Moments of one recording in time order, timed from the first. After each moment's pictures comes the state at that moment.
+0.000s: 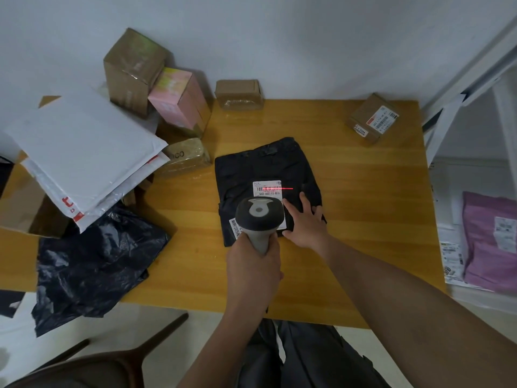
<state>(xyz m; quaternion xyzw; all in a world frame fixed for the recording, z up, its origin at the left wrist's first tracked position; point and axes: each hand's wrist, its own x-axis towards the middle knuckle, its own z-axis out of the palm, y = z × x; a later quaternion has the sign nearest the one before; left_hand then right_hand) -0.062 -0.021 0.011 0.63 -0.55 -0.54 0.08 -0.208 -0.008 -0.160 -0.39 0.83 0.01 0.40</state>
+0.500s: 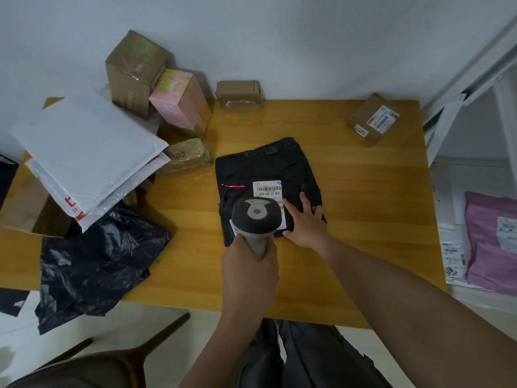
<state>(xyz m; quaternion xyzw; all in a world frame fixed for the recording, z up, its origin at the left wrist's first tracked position) -0.058 -0.015 0.021 0.62 -0.58 -0.52 0.09 -0.209 -0.007 -0.162 -0.40 0.83 0.01 0.40</state>
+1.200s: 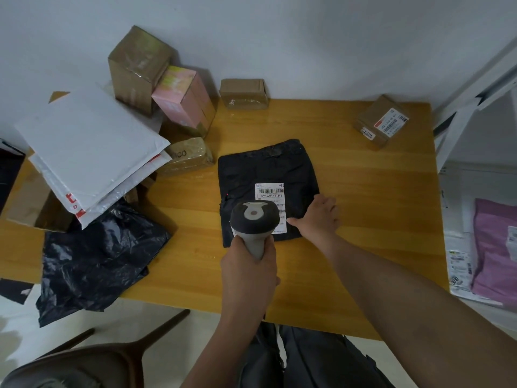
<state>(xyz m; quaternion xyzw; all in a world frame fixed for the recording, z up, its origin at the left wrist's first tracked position) -0.067 -0.018 0.015 0.65 -0.55 -0.52 0.08 -0.225 -0.021 -0.164 -0.21 0.92 -0.08 0.33</state>
